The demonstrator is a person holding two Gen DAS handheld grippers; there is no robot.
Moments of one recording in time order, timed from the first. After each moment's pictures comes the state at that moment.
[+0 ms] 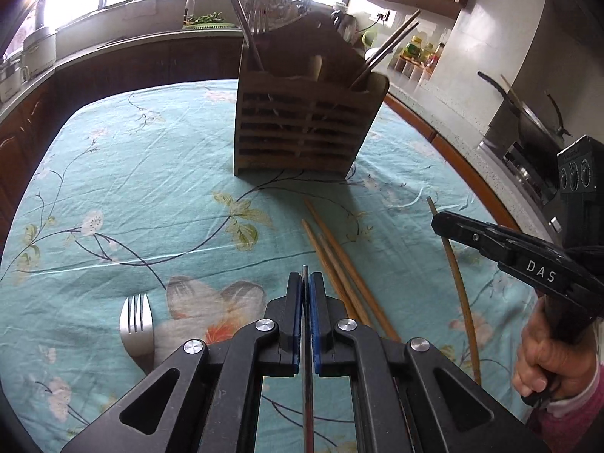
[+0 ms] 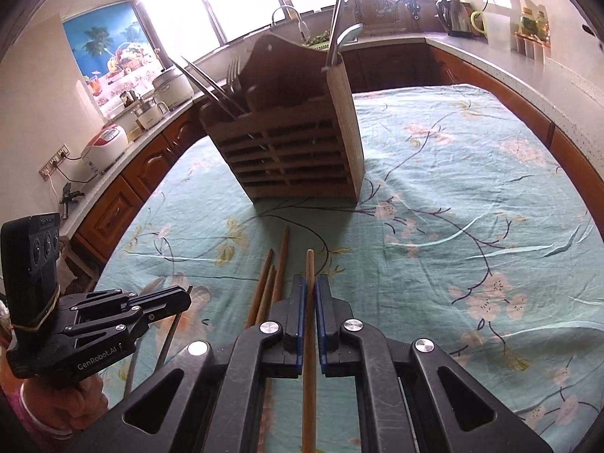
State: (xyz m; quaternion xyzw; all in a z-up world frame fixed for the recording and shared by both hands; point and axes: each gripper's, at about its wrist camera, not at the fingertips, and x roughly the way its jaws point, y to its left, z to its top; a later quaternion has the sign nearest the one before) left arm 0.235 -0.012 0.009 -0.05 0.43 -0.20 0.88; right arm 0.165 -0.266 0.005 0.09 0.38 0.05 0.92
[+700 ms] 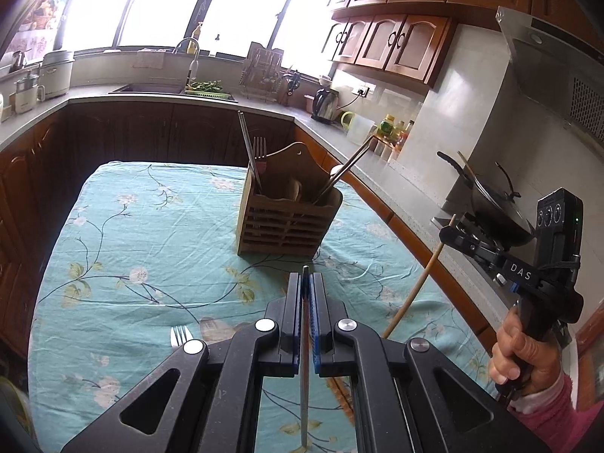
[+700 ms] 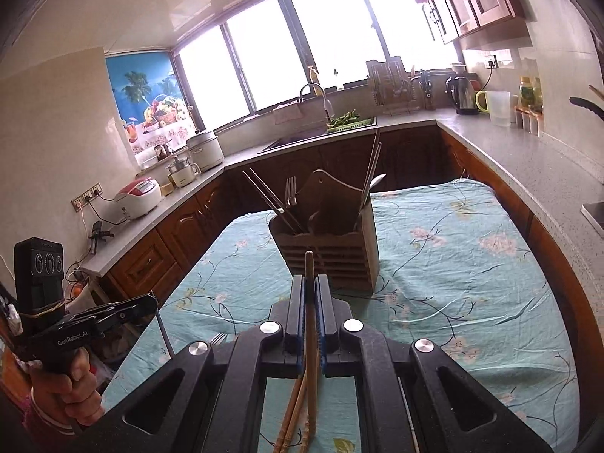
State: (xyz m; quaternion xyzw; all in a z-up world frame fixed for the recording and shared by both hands) left arm 0.143 0.063 0.101 -0.10 0.31 -0.23 0.92; right arm 0.114 -0.255 0.104 0.08 0.25 0.07 0.96
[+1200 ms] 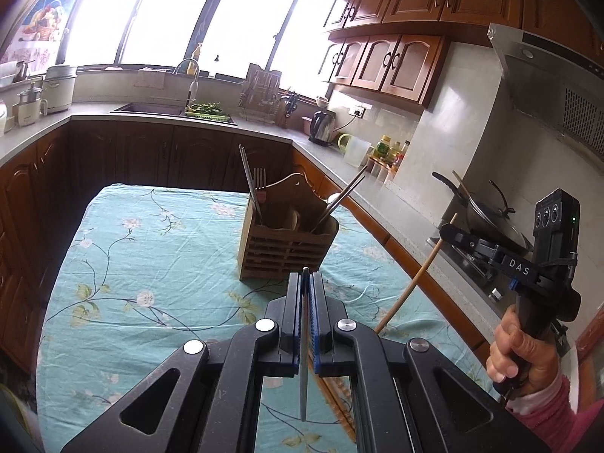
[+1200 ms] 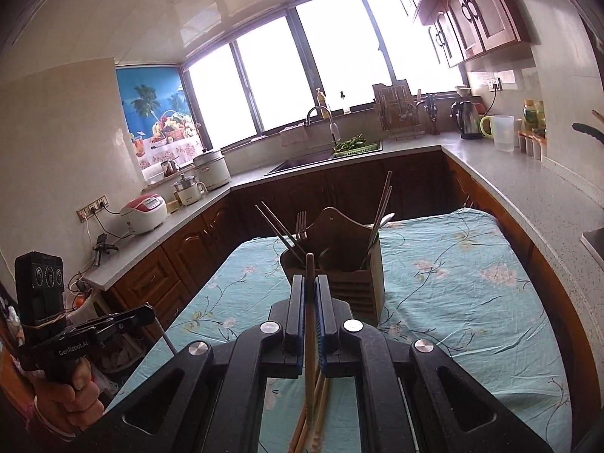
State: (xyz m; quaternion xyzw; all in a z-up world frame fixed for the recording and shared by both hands) left arm 0.138 0.072 0.114 -0.11 0.28 -0.23 0.93; right arm 0.114 -0.249 0.128 0.07 0.21 0.08 0.97
